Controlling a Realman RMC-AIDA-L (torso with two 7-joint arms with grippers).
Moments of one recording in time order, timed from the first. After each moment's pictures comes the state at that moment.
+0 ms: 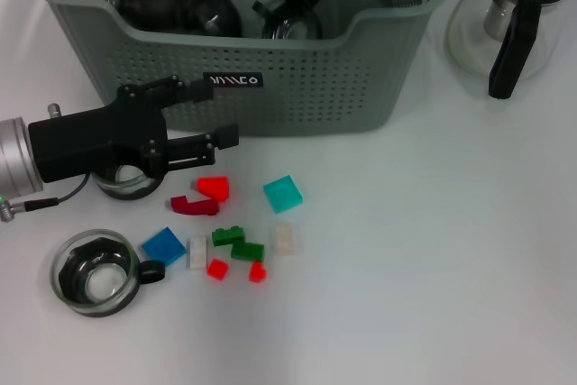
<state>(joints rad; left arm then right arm) -0.46 -2.08 0.40 0.55 2.06 1.73 -1.15 1.32 2.10 -1.40 -0.36 -2.35 -0.69 2.23</state>
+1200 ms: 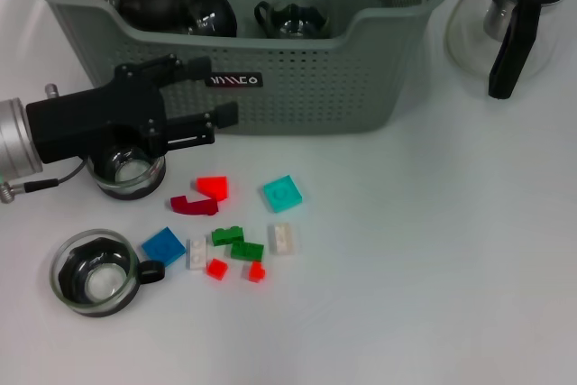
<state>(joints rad) -0.48 -2.07 0.40 0.56 2.03 1.72 -1.15 0.80 2.03 -0.89 -0.65 -1.36 -1.64 1.48</state>
